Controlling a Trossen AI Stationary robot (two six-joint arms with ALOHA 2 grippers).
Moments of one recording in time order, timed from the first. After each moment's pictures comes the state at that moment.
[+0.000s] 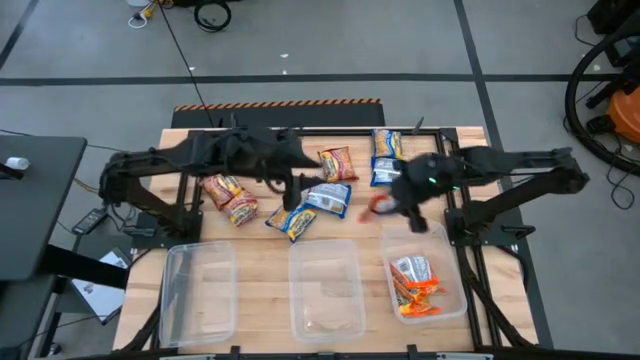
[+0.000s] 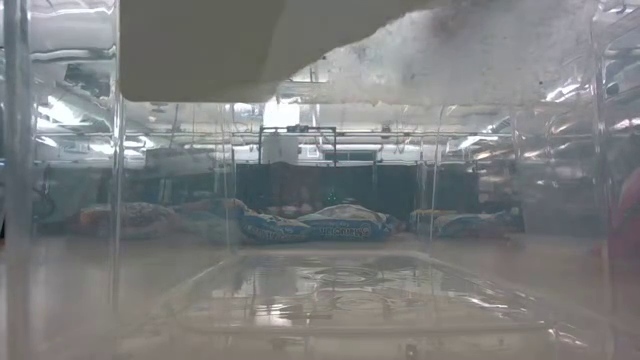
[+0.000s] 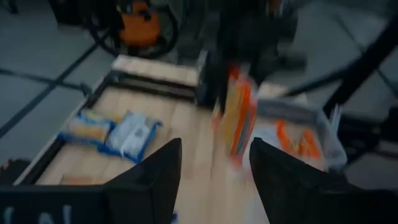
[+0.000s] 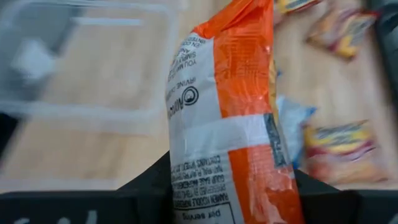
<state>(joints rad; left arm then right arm) 0.01 1.47 1.71 -0.62 -0.09 -0.17 0.08 1.09 1.20 -0.89 -0.06 -0.05</state>
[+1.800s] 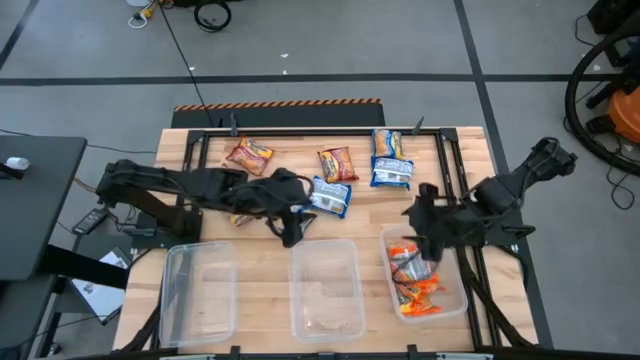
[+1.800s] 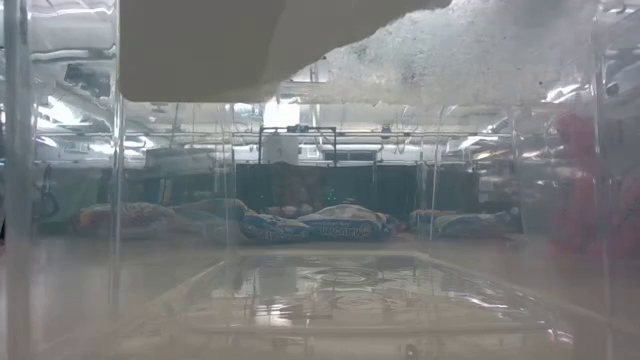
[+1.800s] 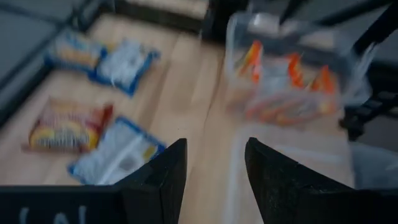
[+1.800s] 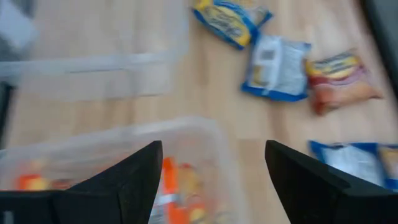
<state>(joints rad) -0.18 1.47 1.52 -0.69 -0.29 -0.36 0.55 1.11 1.20 -1.14 0.44 0.48</state>
